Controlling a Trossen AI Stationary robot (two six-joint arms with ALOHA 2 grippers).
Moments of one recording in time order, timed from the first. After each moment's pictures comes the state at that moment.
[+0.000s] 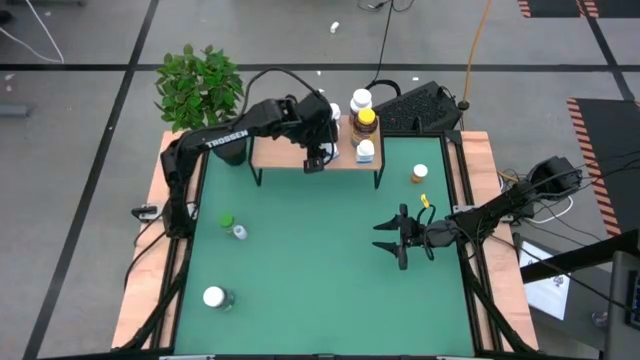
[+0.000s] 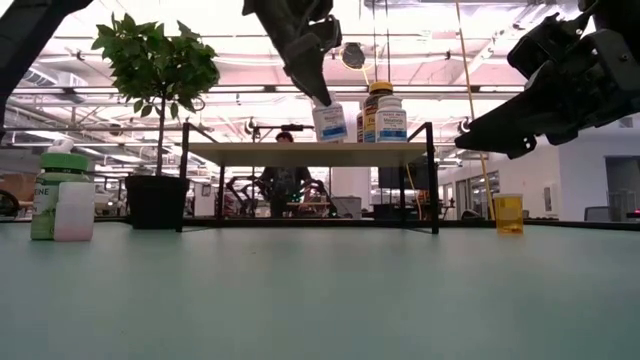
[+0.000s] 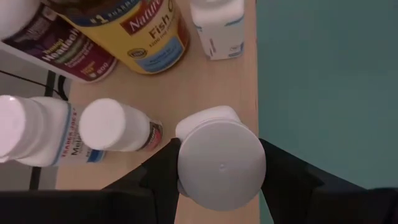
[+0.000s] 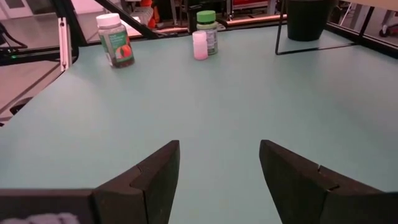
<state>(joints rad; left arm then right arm) 0.40 1.94 1.97 -0.99 0.06 0.44 0.39 1.18 0.12 0.75 0.44 0.26</state>
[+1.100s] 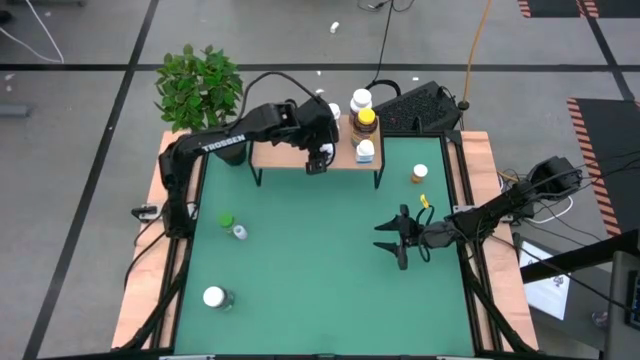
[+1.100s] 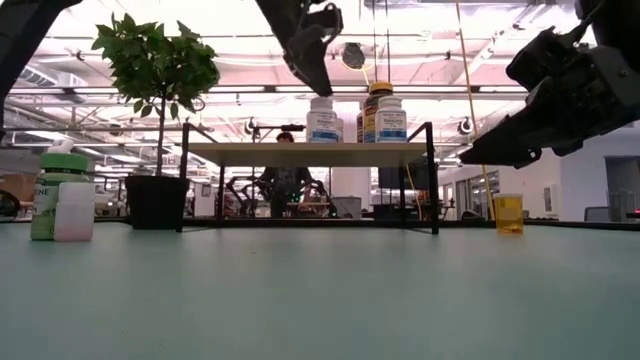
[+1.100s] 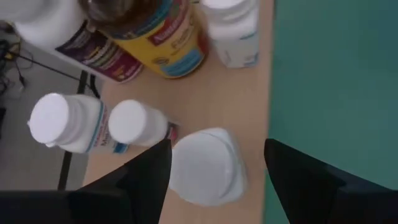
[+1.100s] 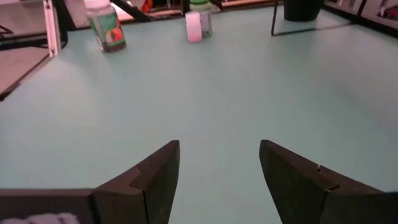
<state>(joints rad) 0.35 1.91 1.98 -0.98 -0.08 0.37 0.38 1.18 0.12 0.67 0.45 0.30</state>
